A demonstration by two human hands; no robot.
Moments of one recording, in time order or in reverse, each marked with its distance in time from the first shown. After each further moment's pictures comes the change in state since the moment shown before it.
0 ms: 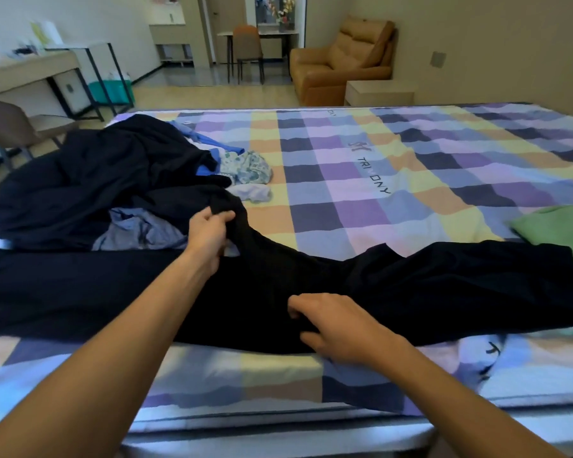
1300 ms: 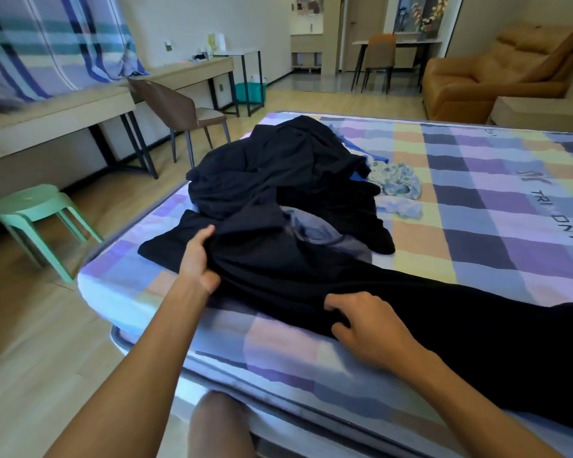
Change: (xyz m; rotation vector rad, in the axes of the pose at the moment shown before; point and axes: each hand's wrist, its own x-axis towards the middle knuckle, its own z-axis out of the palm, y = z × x) left_hand -0.015 -0.008 -0.274 -0.621 0.179 -0.115; right_hand 0.128 -0.120 0.049 0.070 0.037 -0.100
